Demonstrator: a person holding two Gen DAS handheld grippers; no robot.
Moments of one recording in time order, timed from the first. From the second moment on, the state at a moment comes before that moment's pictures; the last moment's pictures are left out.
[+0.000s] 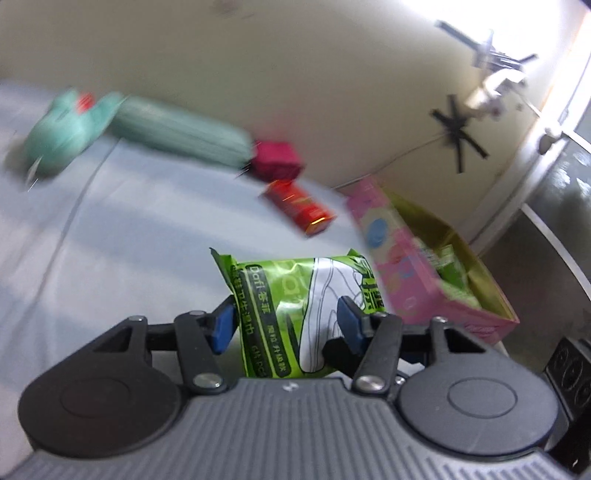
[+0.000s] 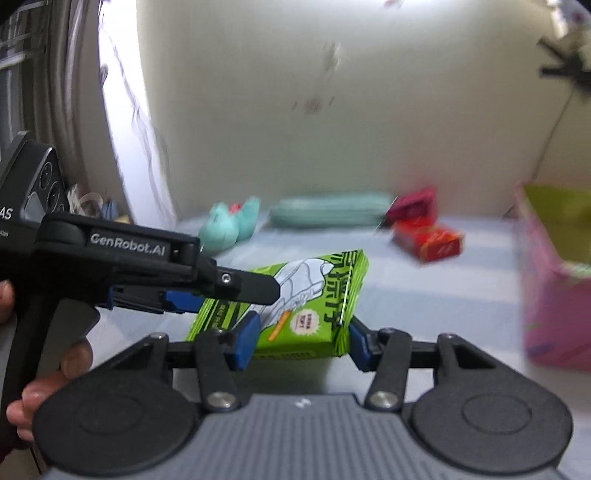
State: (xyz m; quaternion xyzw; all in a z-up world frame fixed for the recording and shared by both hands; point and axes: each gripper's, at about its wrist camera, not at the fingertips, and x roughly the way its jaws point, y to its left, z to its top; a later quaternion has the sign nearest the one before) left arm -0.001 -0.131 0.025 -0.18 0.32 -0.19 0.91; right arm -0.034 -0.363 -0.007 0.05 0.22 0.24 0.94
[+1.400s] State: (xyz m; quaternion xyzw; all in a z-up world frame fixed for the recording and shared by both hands) left arm 0.033 -0.348 0.057 0.03 0.24 -0.22 0.94; right arm -0.035 -0.553 -0.003 0.10 0.08 -0.05 0.99
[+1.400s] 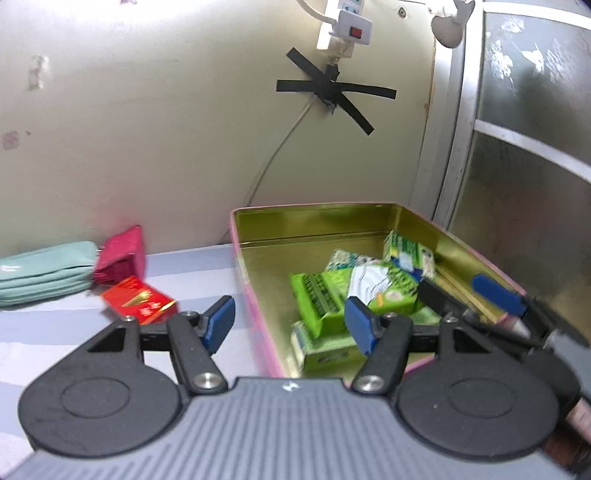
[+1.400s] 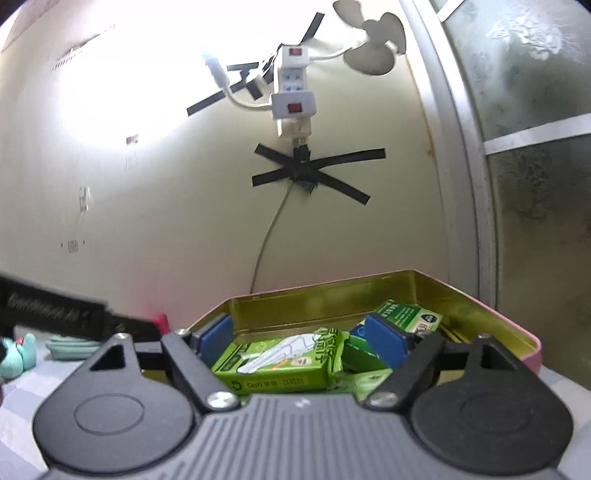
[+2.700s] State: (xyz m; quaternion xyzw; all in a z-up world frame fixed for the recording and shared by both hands) left arm 0.024 -0.208 -0.024 0.07 0.31 -0.09 0.94; right arm -0.047 -0.497 -0.037 0.07 0.28 0.01 0.96
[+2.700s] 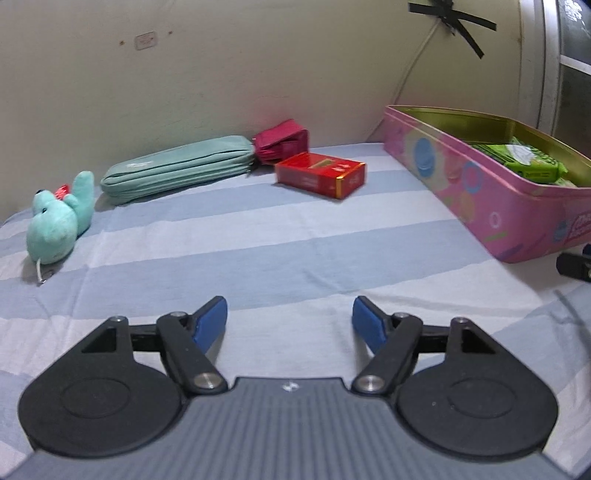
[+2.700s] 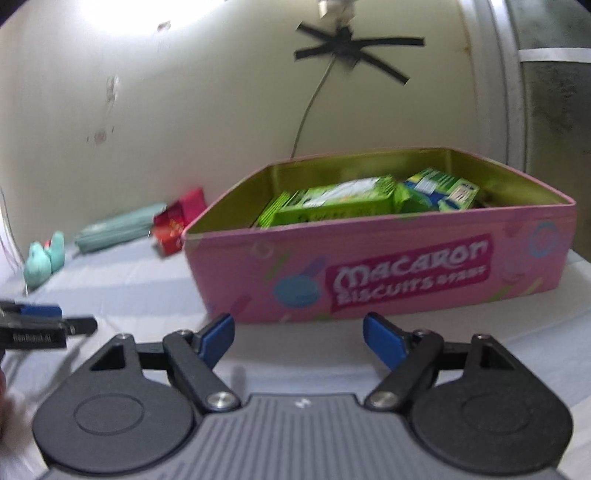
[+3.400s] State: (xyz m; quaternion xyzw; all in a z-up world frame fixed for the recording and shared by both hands) left arm 0.045 -0.136 -0.022 0.07 0.30 -0.04 0.95; right arm -0.021 -0.364 -0.038 -0.04 0.32 0.15 0.93
